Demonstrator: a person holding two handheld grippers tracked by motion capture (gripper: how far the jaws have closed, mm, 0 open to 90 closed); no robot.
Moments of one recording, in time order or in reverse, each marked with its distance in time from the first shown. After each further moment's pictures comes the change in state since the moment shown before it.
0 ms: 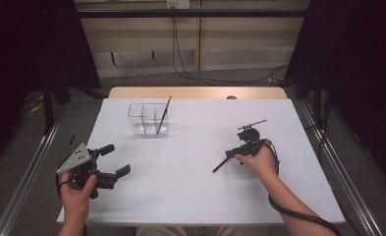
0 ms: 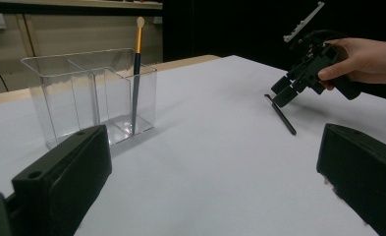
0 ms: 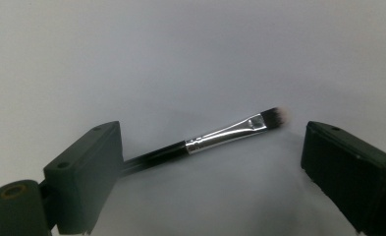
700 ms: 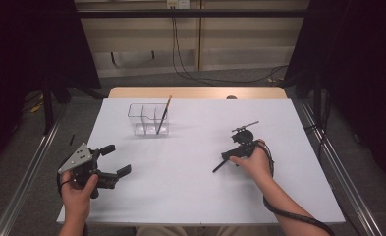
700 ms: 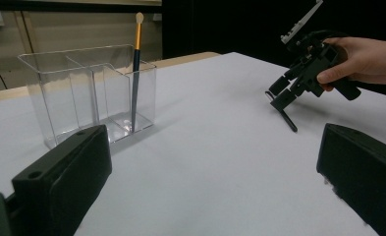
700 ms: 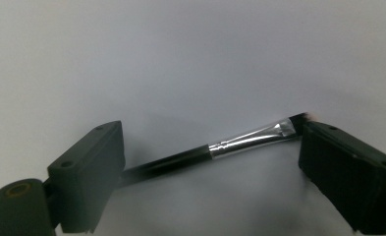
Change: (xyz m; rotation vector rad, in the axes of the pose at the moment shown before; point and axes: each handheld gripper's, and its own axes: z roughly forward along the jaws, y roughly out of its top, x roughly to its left) left arm 0.001 0.000 0.002 0.008 -0.001 0.004; right arm 0.016 0.001 0.008 0.029 -0.040 -0.066
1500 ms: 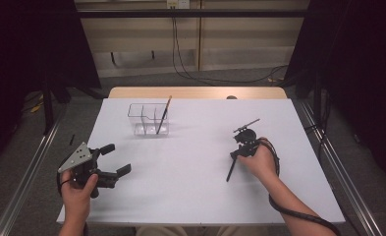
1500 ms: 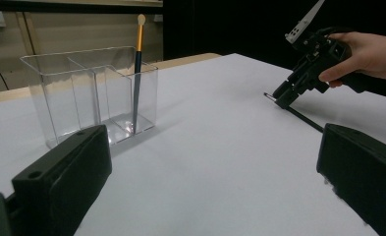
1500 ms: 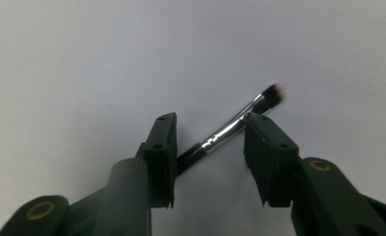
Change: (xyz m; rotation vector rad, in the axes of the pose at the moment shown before) left arm 0.000 0.000 0.001 -0.001 0.003 -0.004; right arm -0.008 0.001 -0.013 0.066 0.010 -0.064
